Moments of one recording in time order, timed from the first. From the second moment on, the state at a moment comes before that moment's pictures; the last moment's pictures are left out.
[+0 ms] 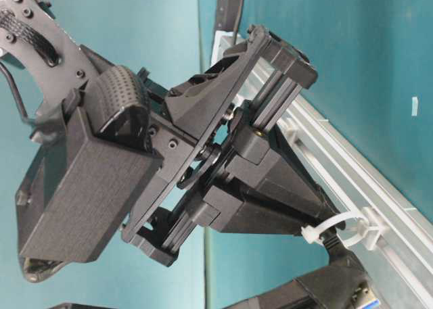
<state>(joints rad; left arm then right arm) -0.21 -0.02 0.91 0.02 -0.36 -0.97 0.06 0.33 0.26 0.20 0.37 -1.14</state>
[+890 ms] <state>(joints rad) -0.21 -0.03 0.96 0.02 -0.36 -0.97 0.02 0.30 0.25 0.20 0.43 -1.00</state>
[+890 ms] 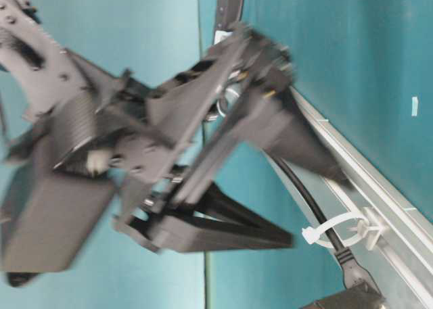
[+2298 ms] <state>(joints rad) -0.28 -0.17 1.02 0.02 -0.33 -1.08 -0.11 0.10 0.44 0.20 0.36 -0.64</state>
